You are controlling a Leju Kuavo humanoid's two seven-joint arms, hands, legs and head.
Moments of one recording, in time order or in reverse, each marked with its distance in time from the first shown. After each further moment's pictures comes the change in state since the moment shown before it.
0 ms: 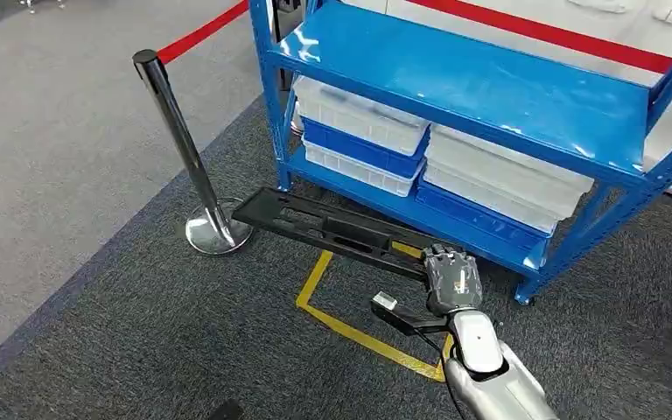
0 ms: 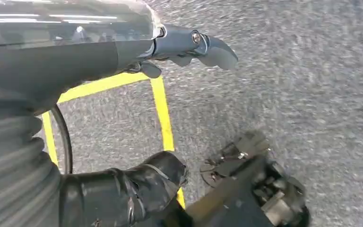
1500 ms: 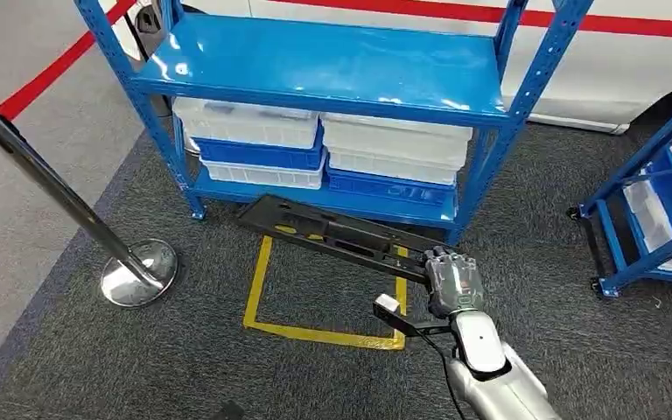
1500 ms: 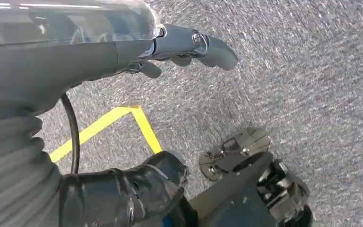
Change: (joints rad) left arm 0.005 -0.006 0.000 0.000 0.018 0.002 0.005; right arm -0.013 -0.010 0.006 0.026 -0.027 0.010 -0.025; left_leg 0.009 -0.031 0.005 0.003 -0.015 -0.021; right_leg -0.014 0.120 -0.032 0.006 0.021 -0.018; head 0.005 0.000
